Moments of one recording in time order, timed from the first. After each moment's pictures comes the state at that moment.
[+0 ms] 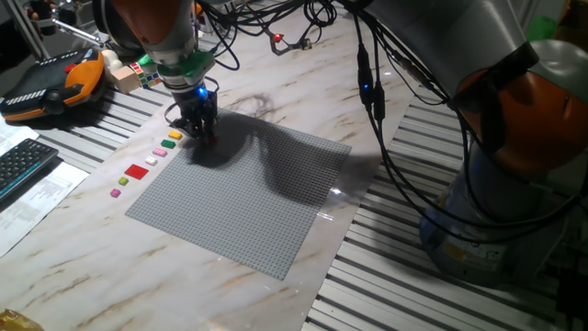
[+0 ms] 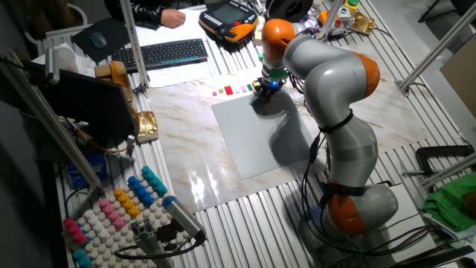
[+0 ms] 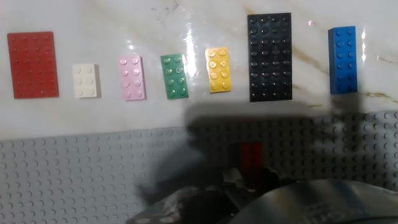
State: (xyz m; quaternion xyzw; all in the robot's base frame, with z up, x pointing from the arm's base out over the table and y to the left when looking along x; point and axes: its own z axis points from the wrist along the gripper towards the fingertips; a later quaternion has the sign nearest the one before) arm 0.644 0.004 0.033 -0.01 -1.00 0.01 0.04
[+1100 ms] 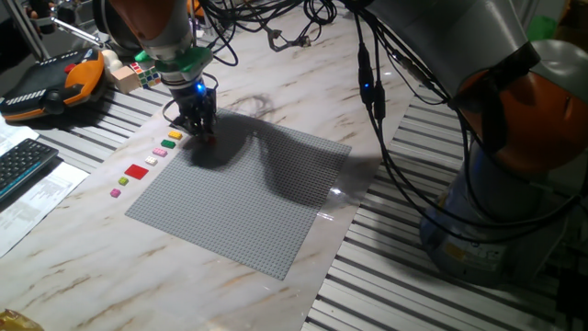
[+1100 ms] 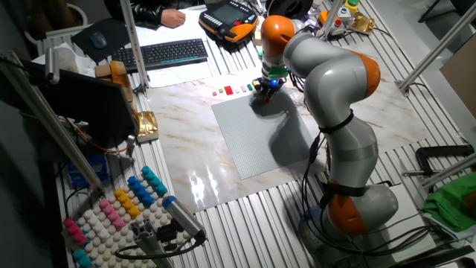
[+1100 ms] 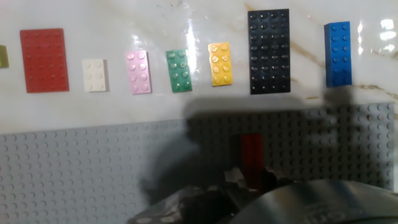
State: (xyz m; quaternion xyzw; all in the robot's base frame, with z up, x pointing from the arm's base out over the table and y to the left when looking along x) arm 0.644 0.006 0.039 -0.01 -1.00 0.02 0.04
